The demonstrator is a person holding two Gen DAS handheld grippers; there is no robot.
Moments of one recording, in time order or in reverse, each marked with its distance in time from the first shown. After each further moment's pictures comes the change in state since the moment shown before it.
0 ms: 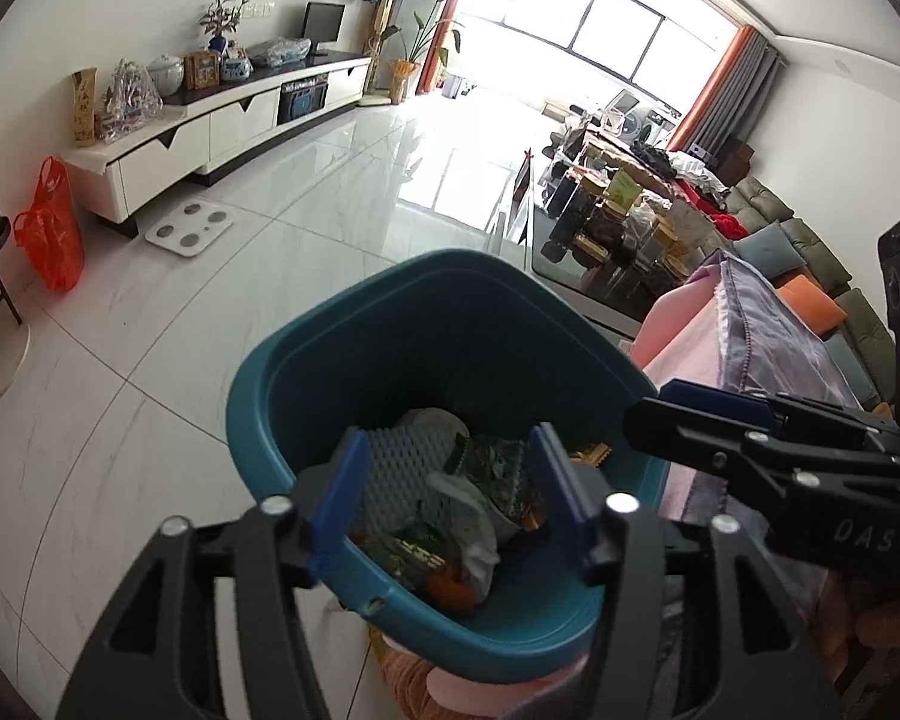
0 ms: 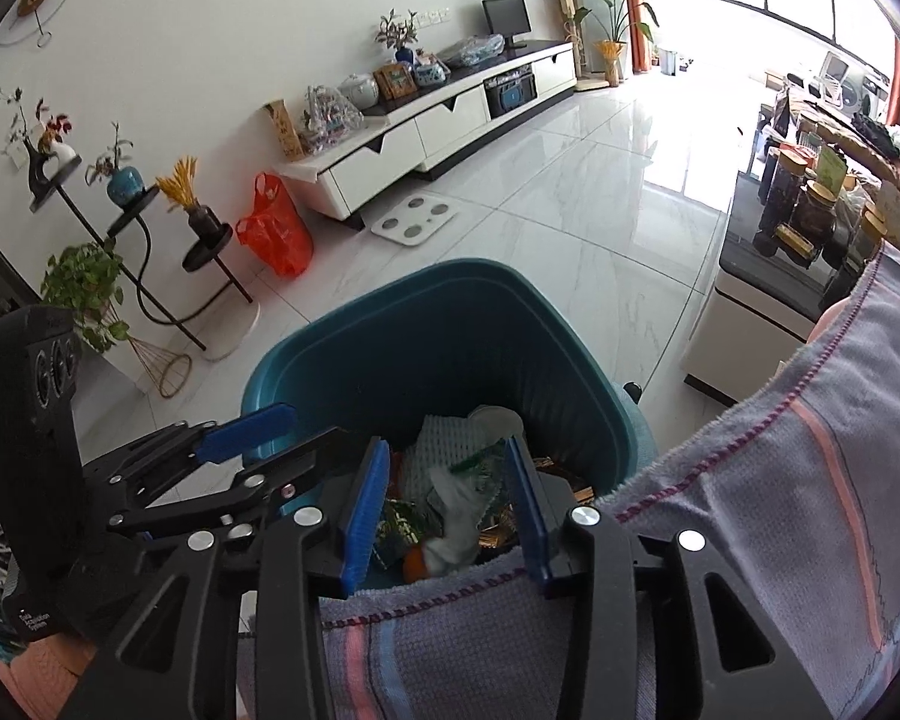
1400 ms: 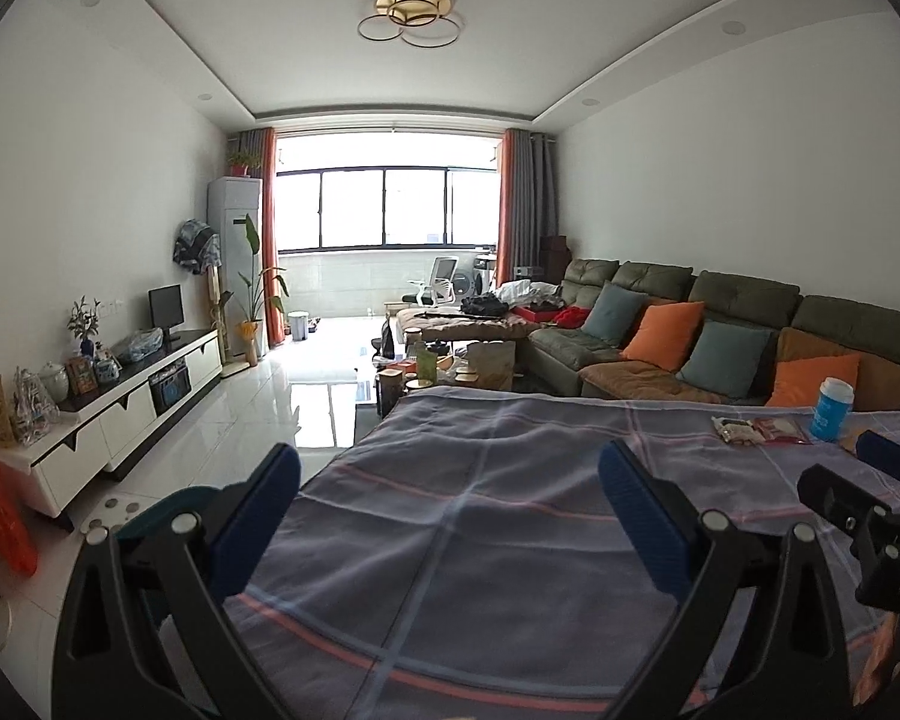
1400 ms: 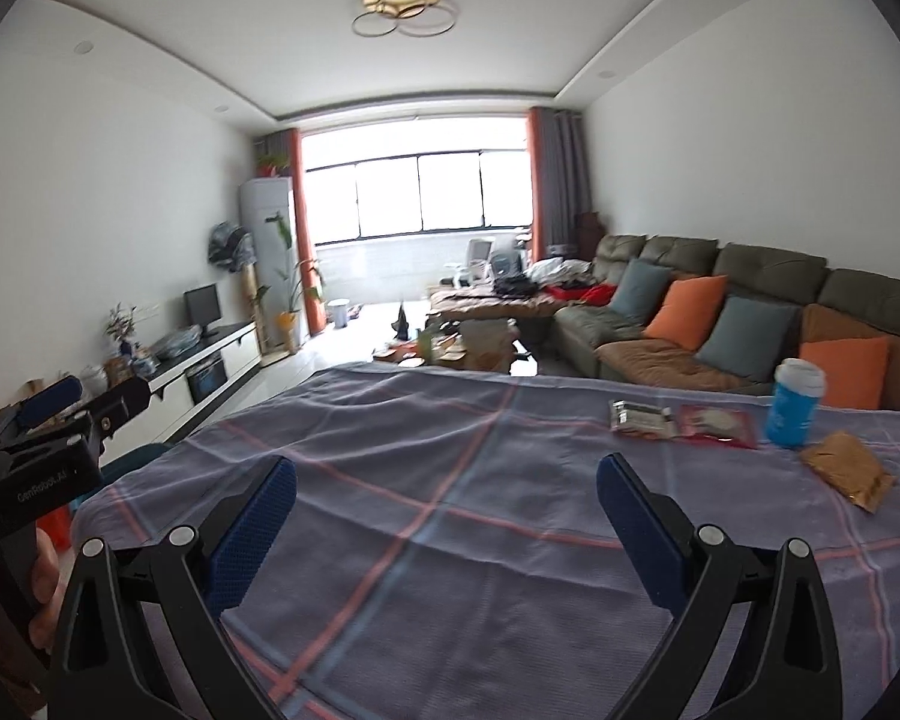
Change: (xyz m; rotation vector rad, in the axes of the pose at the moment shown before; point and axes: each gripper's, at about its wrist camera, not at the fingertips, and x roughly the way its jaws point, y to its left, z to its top) left arm -0.146 -0.248 -0.118 0.488 -0.543 -0.215; right arm -0.296 -0.062 -0.279 0.326 -0.758 -0.735
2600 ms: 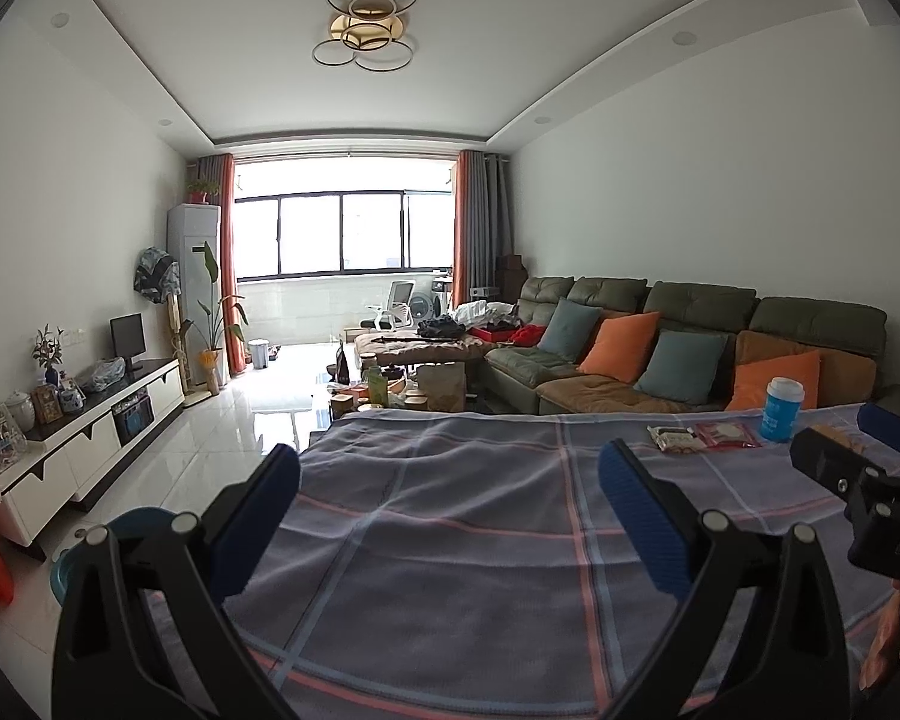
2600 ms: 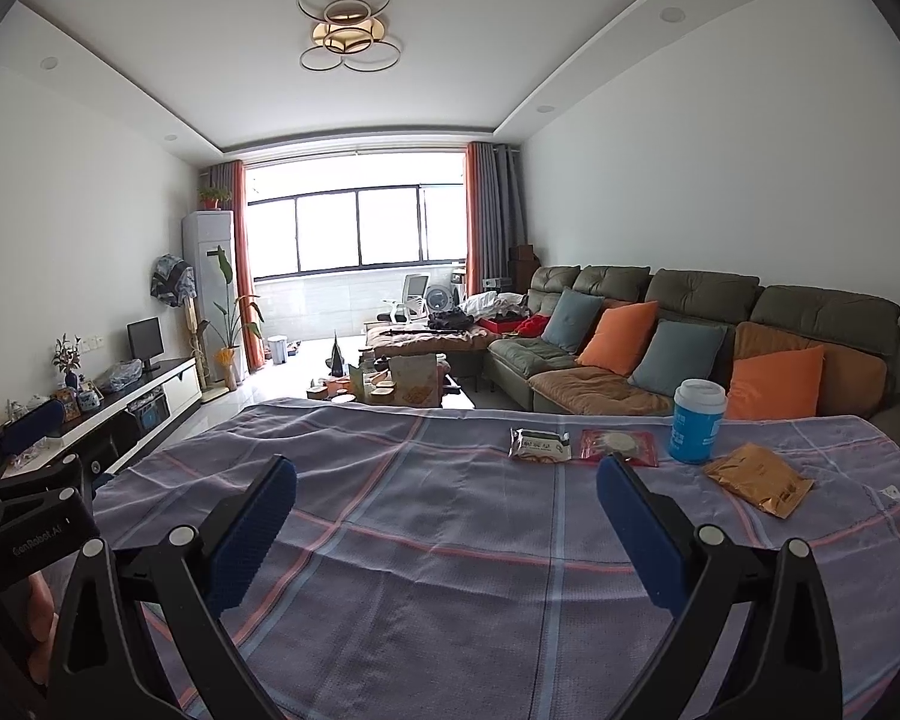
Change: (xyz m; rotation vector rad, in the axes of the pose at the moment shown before) left arm -0.015 -0.037 -0.006 0.034 -0.057 -0.093; right arm -0.032 -0.024 0.006 0.006 -0.073 -0.133
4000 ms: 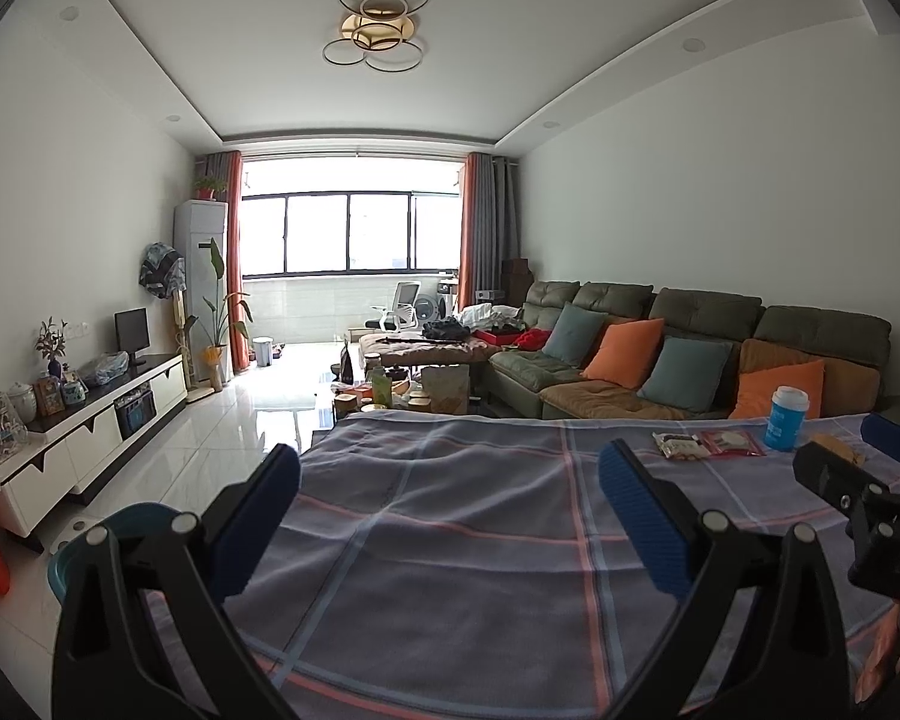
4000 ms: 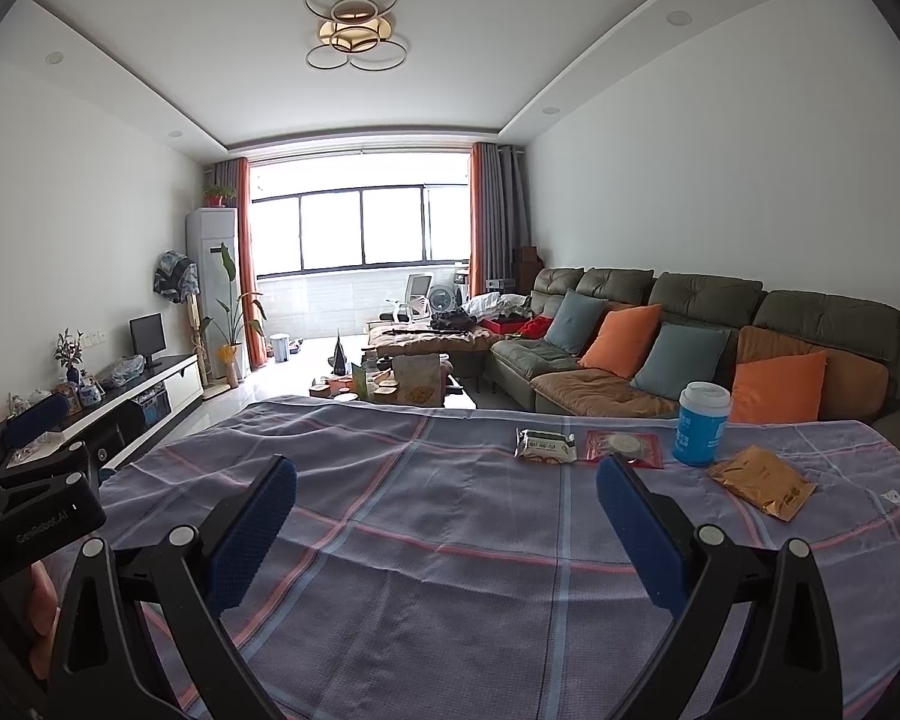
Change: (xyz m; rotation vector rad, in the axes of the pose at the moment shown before) left arm 0.007 -0.001 0.000 -0.018 -0.005 0.009; right arm 0.003 0.001 0.002 -0.008 -0.001 0.009
